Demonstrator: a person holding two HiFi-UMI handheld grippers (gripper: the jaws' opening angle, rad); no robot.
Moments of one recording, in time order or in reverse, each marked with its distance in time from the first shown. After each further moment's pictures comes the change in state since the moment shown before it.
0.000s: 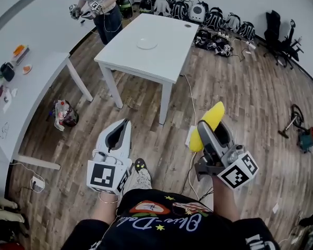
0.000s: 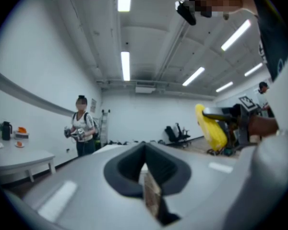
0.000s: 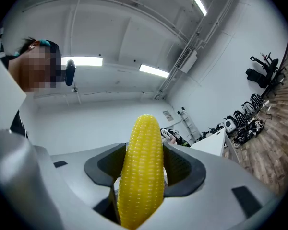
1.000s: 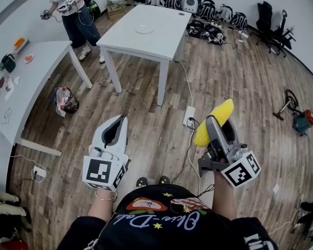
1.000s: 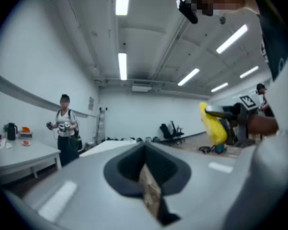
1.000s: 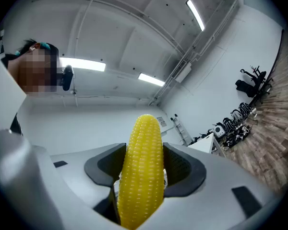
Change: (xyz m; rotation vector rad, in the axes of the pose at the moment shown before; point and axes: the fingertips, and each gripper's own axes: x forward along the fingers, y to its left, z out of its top) left arm -0.153 -0.052 0.014 0.001 0.032 -0.044; right arm -0.134 0.109 -0.001 -0.019 -0.076 -0.106
